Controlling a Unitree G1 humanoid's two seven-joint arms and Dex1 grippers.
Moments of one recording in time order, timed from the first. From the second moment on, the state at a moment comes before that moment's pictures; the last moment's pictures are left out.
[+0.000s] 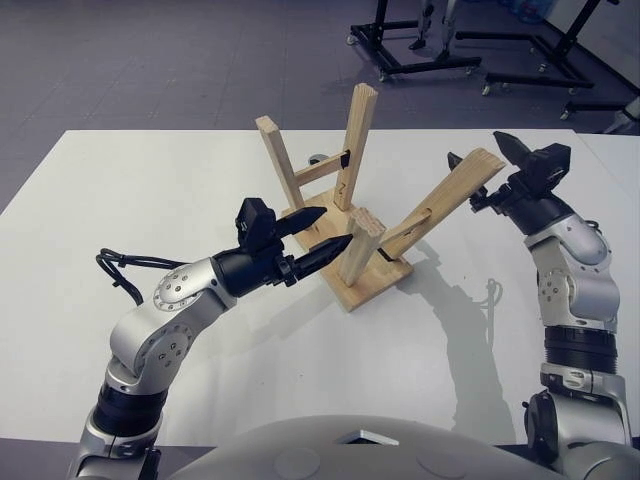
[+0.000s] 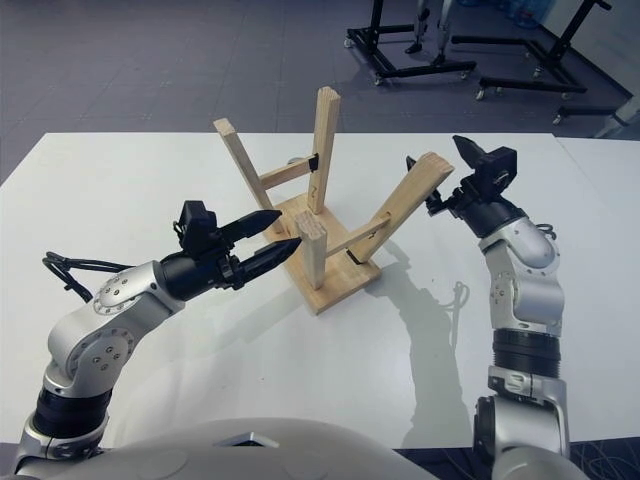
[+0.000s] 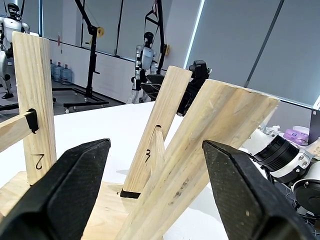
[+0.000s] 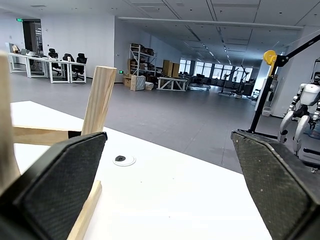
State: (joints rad) left arm -0.05 0.38 -0.14 -0.61 -0.75 0.60 -0.51; right arm -0.24 -0.50 -0.24 0.05 0.42 0.09 0.64
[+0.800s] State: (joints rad) left arm -0.04 0.33 -0.20 -0.43 -0.58 0.51 -0.54; right arm -0.18 -0.52 -0.02 -0.11 0.28 0.05 0.74
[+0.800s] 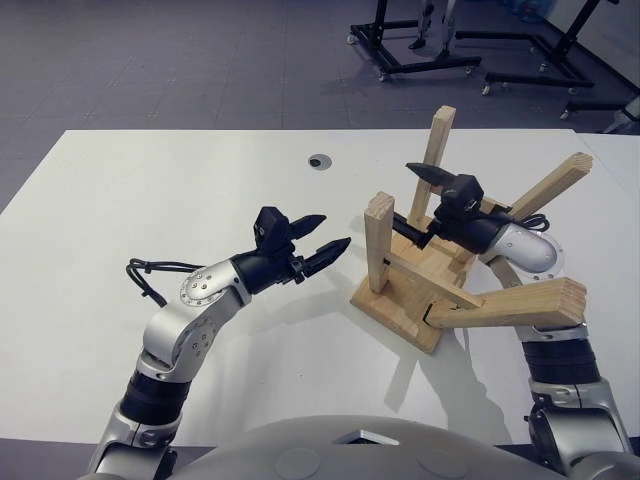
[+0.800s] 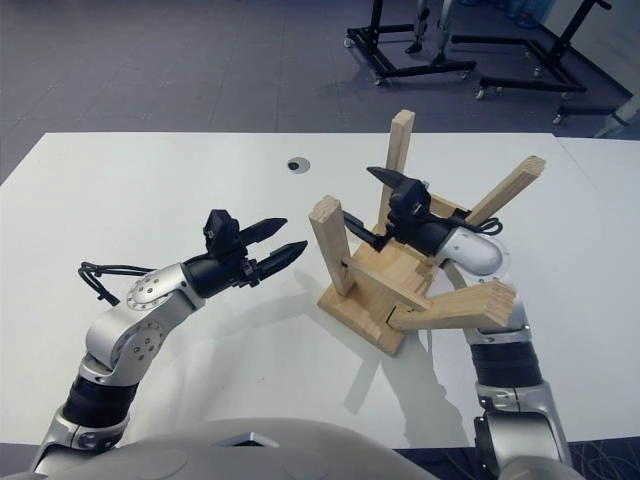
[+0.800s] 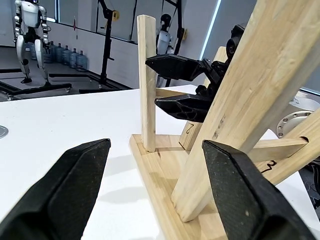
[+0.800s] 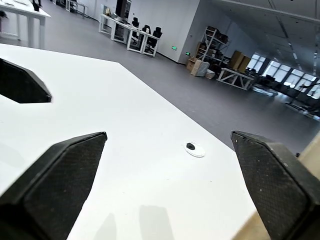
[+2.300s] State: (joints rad) left arm -0.32 0.22 -0.16 -0.50 -0.78 0.56 -0.48; right arm 0.05 -0.86 -0.48 -0.56 1.38 0.78 1.19
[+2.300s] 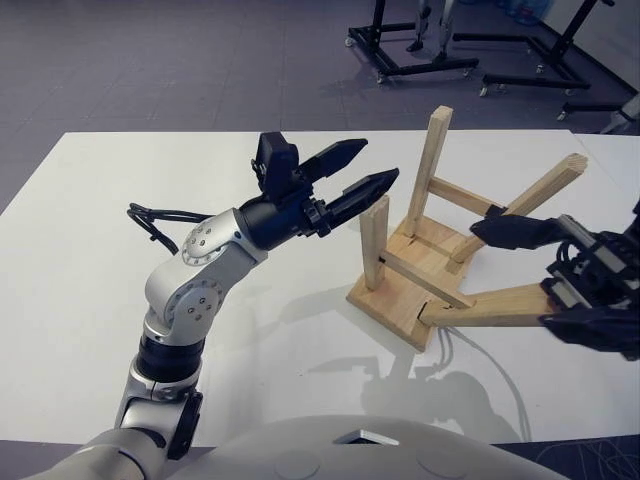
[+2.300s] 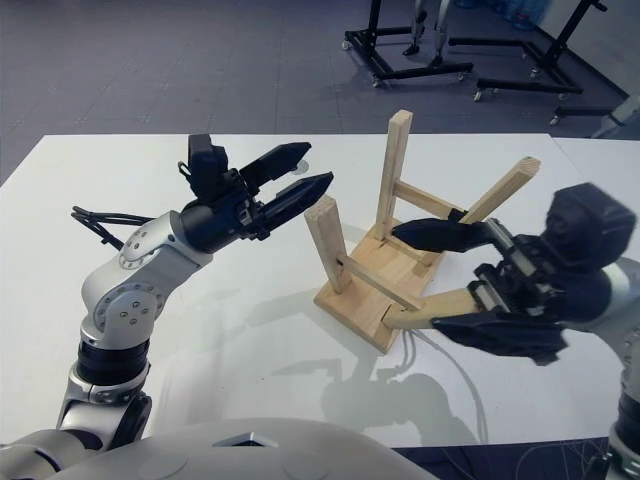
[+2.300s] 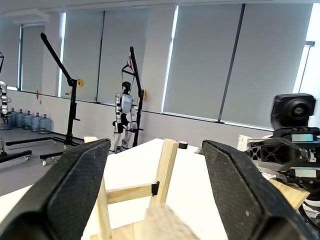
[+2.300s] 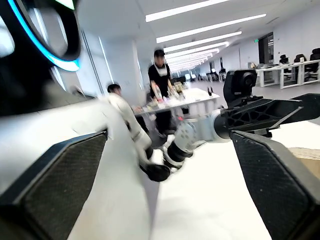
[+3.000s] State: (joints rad) left arm -0.27 0.22 -0.15 -0.49 -0.75 0.54 -0.50; right arm -0.03 -0.84 -0.34 -0.50 1.03 0.45 1.22
